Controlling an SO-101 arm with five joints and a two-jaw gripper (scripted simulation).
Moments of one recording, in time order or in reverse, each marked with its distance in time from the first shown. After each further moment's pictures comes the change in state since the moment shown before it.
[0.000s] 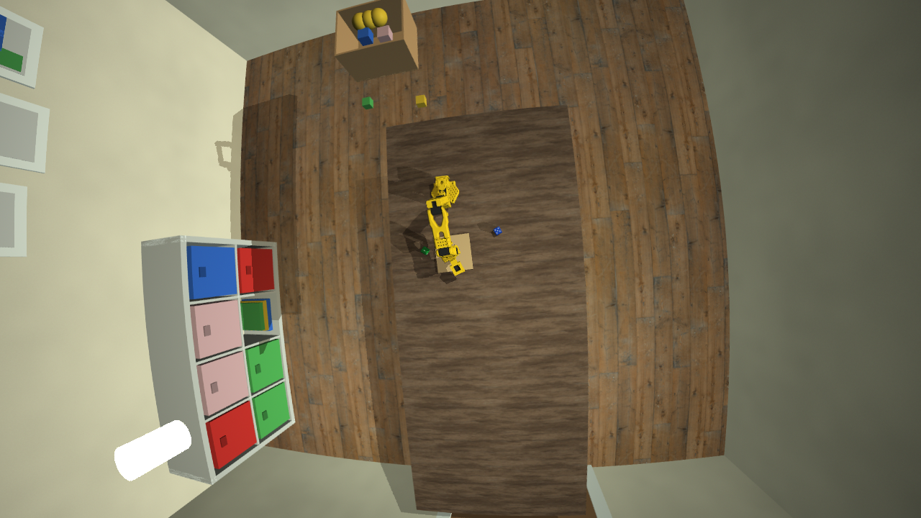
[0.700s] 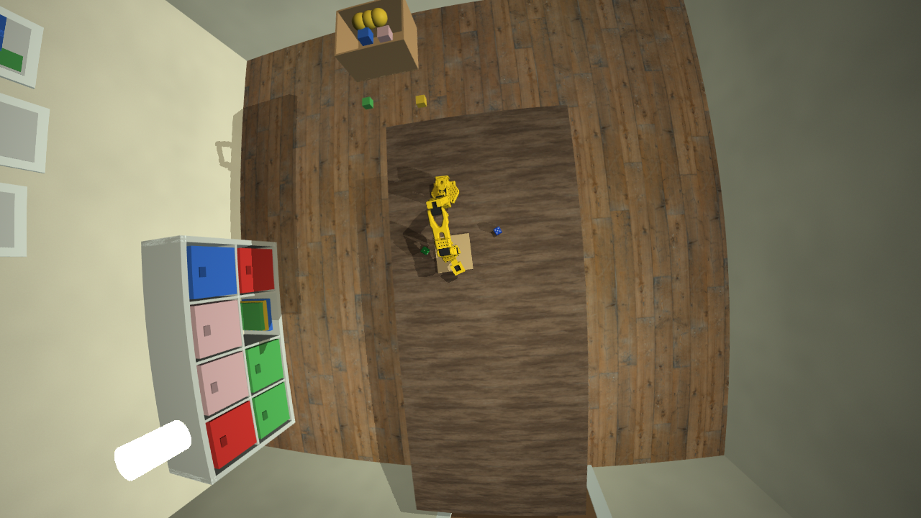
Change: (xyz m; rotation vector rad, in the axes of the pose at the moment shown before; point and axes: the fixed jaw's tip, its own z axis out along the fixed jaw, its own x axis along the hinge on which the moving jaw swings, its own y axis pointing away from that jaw) arm 0.001 0.000 0.009 -0.001 0.003 0.000
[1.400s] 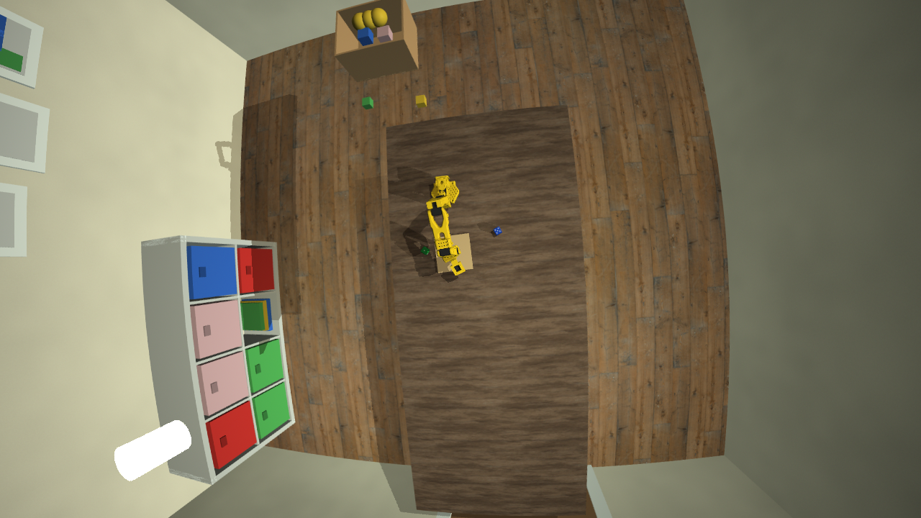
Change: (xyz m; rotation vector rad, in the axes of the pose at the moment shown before) arm -0.001 0.000 0.003 0.001 -0.004 0.000
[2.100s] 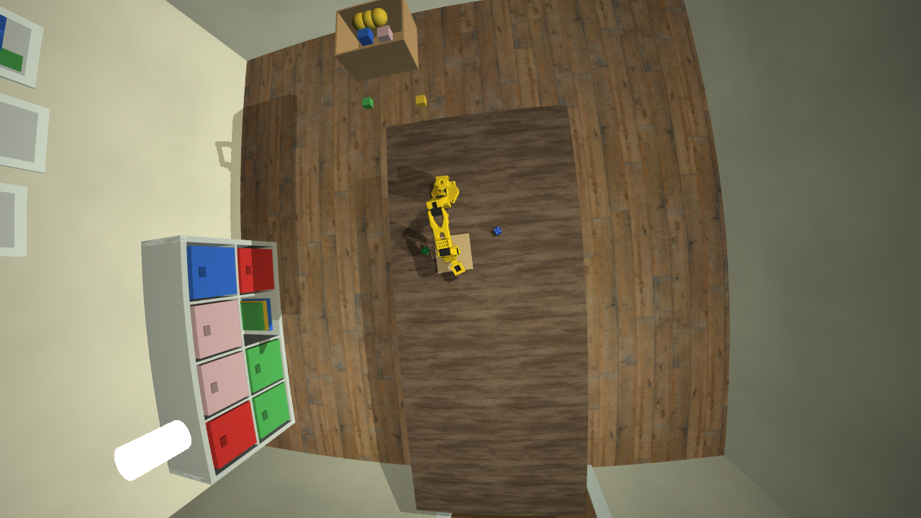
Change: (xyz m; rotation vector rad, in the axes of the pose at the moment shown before) arm 0.000 0.000 0.000 0.000 0.000 0.000
